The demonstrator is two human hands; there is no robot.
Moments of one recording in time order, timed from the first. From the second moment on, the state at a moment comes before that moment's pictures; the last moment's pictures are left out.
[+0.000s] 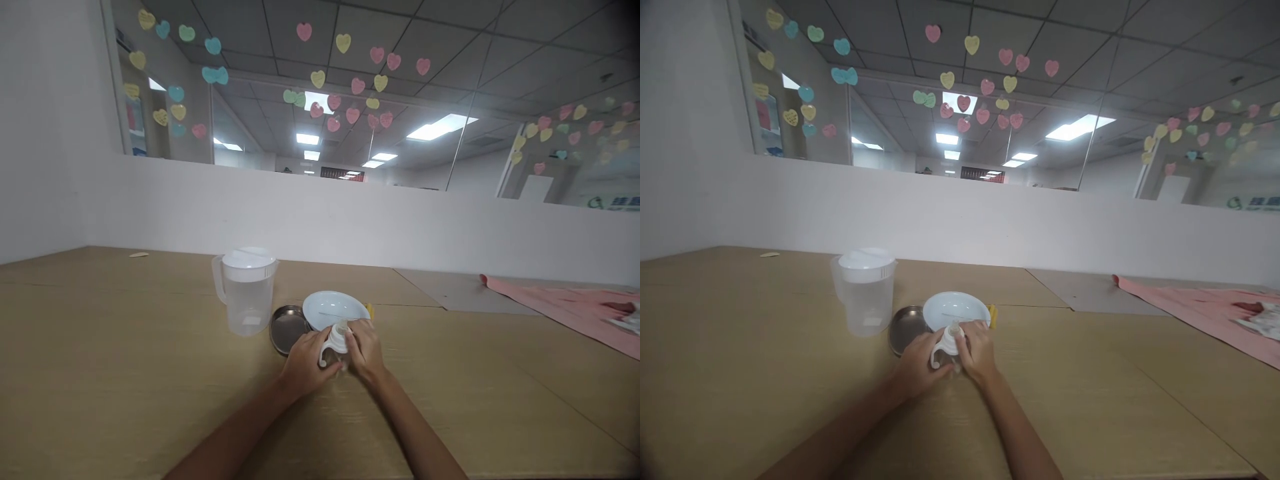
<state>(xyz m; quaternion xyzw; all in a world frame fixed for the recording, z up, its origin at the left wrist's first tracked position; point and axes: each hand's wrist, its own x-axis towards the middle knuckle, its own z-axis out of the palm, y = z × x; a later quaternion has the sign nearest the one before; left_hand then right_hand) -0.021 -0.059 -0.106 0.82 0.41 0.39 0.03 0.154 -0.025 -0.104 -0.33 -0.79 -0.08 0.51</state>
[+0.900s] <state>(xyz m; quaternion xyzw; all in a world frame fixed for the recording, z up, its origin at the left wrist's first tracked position) -0.015 -0.068 -0.087 0.77 0.31 0.40 0.39 0.154 -0.032 -0.093 -0.29 -0.82 -0.01 0.49</state>
